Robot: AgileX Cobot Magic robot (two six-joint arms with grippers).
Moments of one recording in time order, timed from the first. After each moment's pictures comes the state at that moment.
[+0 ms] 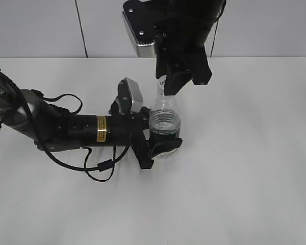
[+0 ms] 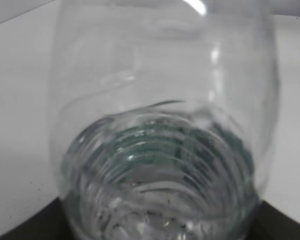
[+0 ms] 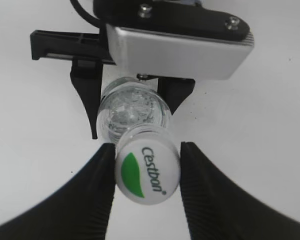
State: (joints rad) left arm -0.44 2.29 -1.07 1.09 -1.03 -0.41; right arm 0.61 2.00 -1.81 0.19 1.23 -1.47
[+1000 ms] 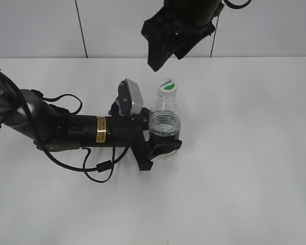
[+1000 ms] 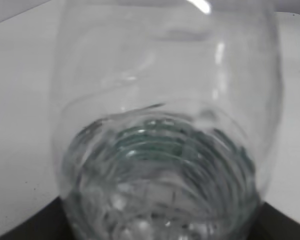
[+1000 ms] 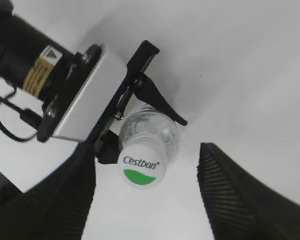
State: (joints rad) left arm -0.43 2.29 -1.07 1.10 -1.03 -0.41; right arm 0.61 1.94 -1.86 0.18 1.22 -0.29
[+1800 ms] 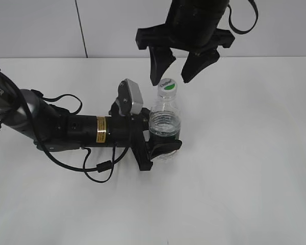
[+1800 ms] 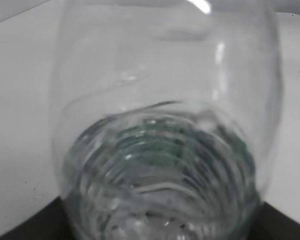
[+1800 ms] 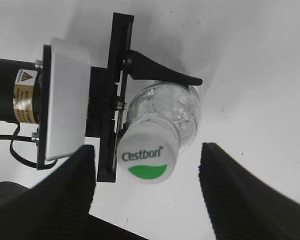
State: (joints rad) left arm -0.43 2.29 -1.07 1.10 -1.03 -0.41; right arm 0.61 1.95 -1.79 0.18 1.22 0.12
